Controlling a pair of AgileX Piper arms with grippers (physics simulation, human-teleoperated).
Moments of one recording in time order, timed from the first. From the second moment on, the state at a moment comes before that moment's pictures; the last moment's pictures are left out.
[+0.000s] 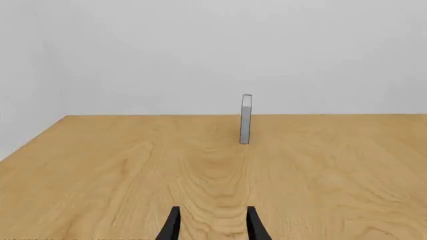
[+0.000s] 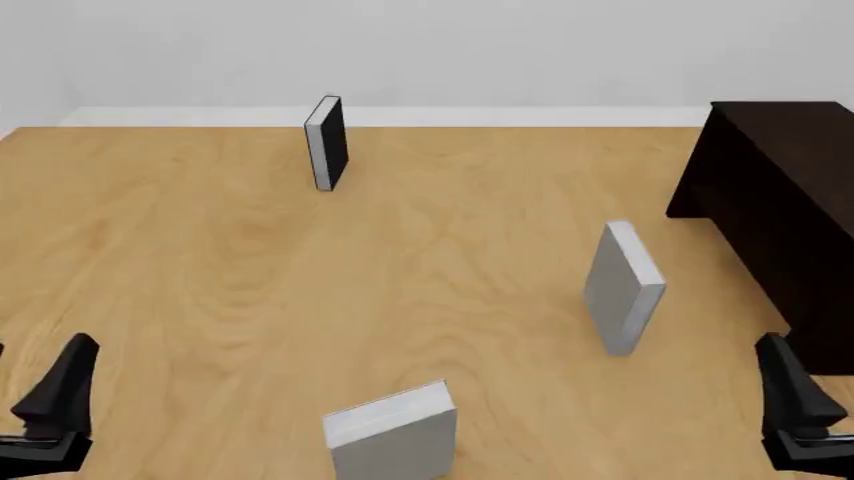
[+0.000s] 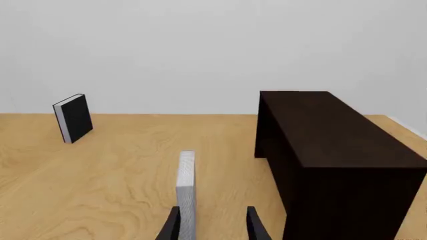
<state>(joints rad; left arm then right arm) 0.00 0.01 -0.01 0.00 0.00 0.00 0.01 -0.01 0.00 0.00</state>
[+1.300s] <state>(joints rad) -0.03 0.00 0.00 0.02 0.05 0.18 0.78 -1.01 0.45 -0.23</state>
